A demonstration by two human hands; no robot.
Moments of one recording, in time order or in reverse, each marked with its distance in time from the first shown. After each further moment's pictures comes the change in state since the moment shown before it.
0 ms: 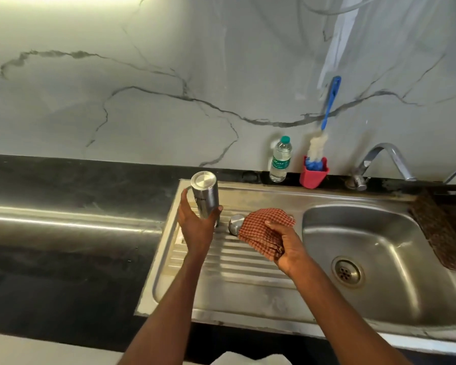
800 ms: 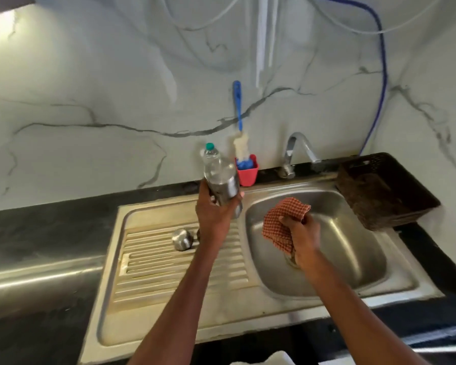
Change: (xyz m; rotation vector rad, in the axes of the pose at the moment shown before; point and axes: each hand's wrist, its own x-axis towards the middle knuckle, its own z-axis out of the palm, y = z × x) left_hand -0.101 0.152 0.130 -0.271 -0.276 0.258; right_hand -0.029 -0.098 -0.146 -0.165 0.401 -0.504
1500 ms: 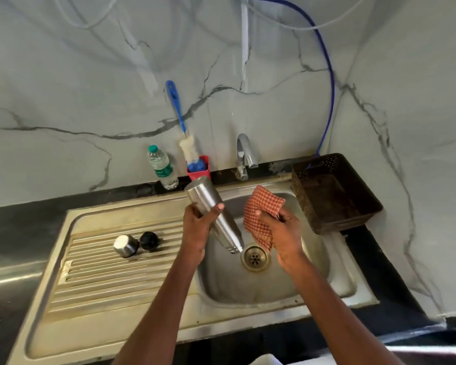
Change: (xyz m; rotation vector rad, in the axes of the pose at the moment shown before) left_hand -0.046 -0.015 0.127 -0.239 -0.157 -0.450; right_hand 0.050 -0.056 -0.107 -0.004 -0.151 -0.080
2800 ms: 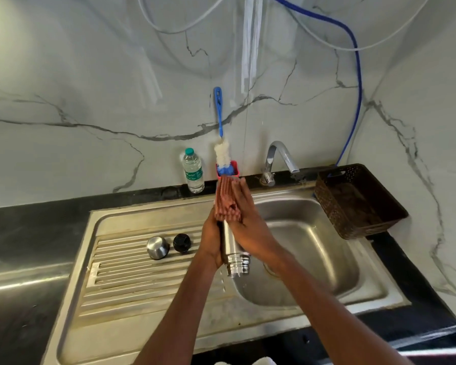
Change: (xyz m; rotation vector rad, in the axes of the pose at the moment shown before) left_hand 0.004 0.024 -0.080 -0.518 -0.374 -0.340; right_hand -0.046 0.009 0.162 -0.848 -0.440 -0.517
